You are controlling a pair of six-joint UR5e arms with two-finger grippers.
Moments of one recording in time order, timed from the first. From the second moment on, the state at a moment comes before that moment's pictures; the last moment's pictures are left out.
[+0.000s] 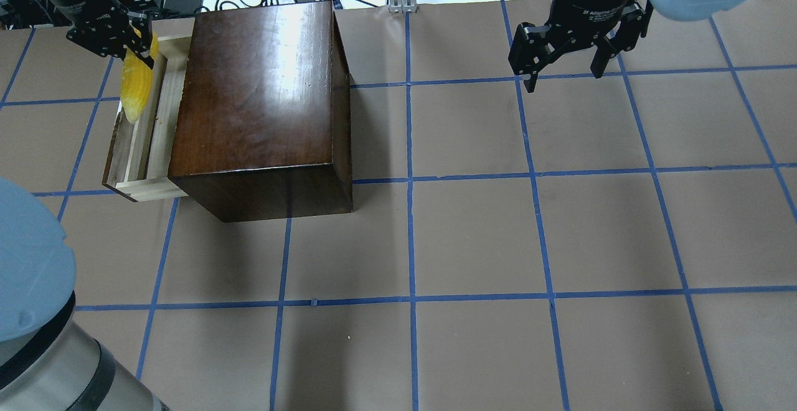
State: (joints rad) left arm -1.25 -2.07 -1.17 -1.56 1.54 0.22; right arm 1.64 -1.41 1.41 -1.52 -1.62 -0.10
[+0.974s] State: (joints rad) left arm -1.24 -2.07 -1.17 -1.59 1.54 0.24; right arm 1.64 -1.41 1.41 -1.52 -1.62 -0.10
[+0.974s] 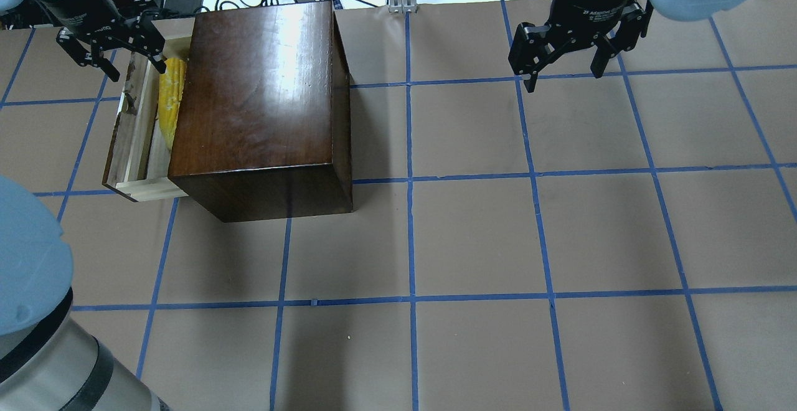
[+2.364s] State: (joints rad) left arm -1.56 -1.74 -1.33 -1.72 1.60 0.01; right arm 1.64 -1.41 1.41 -1.52 -1.62 -0.10
